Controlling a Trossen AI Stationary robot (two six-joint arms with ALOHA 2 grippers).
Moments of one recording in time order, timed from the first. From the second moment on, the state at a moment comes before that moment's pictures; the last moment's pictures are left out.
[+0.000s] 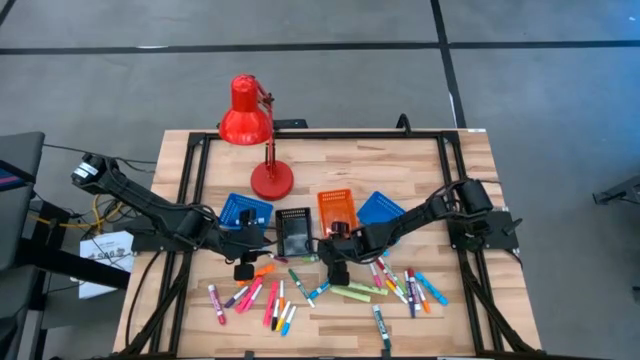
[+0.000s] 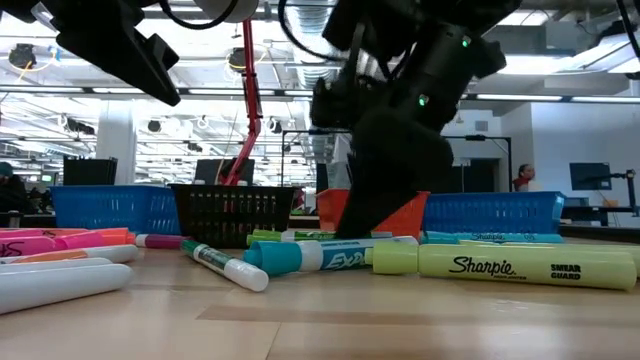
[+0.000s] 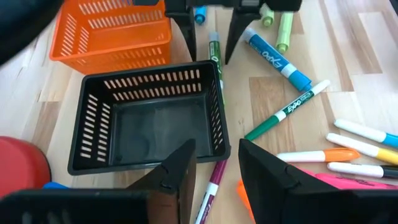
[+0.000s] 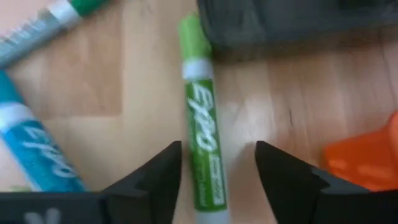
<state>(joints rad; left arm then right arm) -0.48 1.13 0.71 -0.41 -0.37 -0.24 0.26 2.00 1.19 -0.26 0.15 0.20</state>
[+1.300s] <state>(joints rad) -0.48 1.13 0.71 -0.16 -0.42 -0.16 0.14 1.84 1.30 0.06 -0.05 -0.17</state>
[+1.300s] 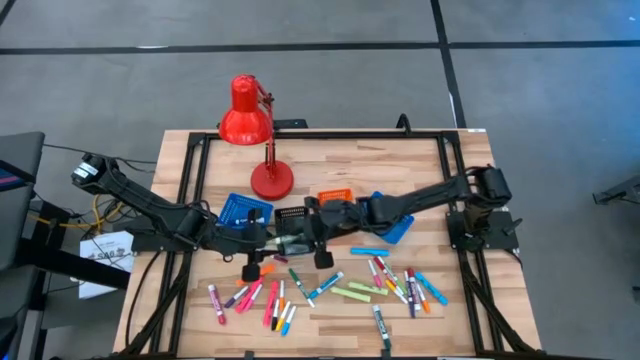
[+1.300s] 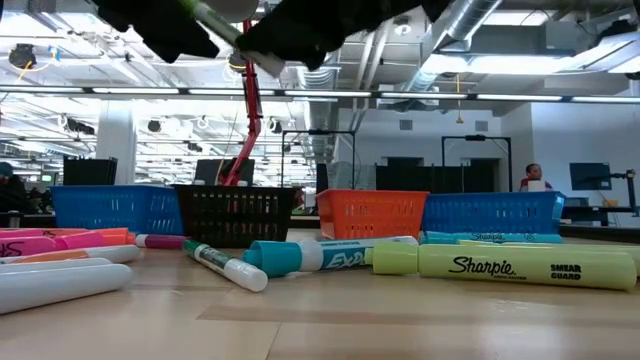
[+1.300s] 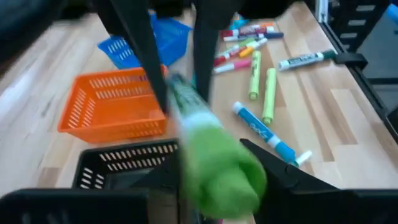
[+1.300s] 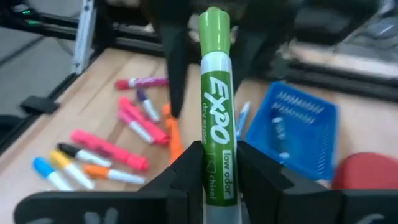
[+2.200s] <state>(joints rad) -0.48 1.13 0.69 -0.10 -0.53 -0.16 0.12 1.84 1.30 0.04 -0.08 -0.16</state>
